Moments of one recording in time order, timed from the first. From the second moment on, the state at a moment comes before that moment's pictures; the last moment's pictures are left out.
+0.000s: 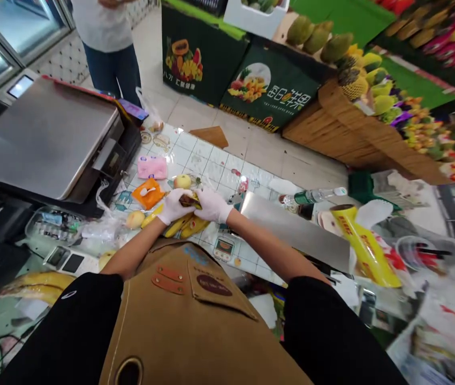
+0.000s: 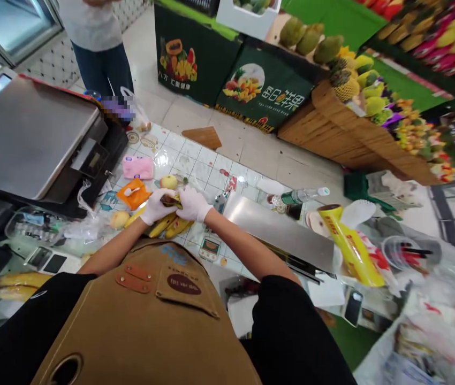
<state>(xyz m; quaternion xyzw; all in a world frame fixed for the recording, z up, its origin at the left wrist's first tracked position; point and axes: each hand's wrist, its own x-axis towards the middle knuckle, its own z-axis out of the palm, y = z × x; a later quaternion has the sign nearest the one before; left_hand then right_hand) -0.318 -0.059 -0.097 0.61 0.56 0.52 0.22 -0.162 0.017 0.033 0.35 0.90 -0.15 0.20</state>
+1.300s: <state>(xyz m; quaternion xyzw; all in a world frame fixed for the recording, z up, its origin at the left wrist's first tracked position) -0.325 -0.035 -0.097 0.59 0.57 0.50 0.28 -0.152 0.037 0.002 0.27 0.95 -0.15 0.10</state>
